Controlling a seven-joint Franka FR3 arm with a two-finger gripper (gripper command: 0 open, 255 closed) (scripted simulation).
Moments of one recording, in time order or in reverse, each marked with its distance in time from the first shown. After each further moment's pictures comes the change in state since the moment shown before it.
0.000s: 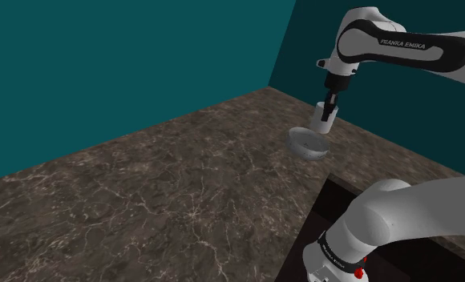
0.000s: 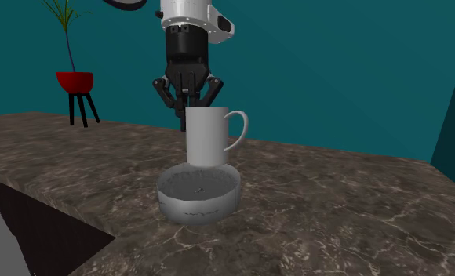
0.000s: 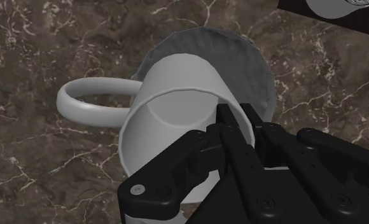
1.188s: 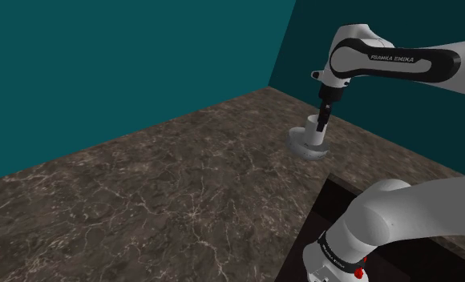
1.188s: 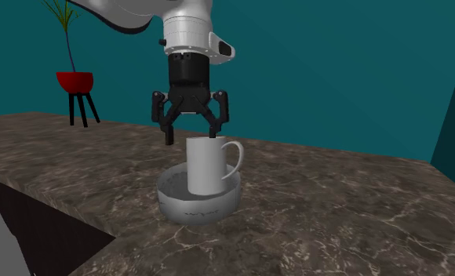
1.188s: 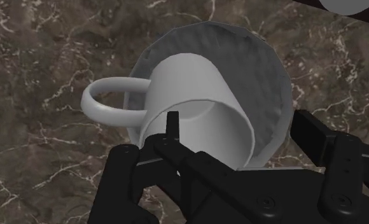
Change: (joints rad) arm -0.004 0.000 -0.015 -0.104 -0.012 0.104 0.015
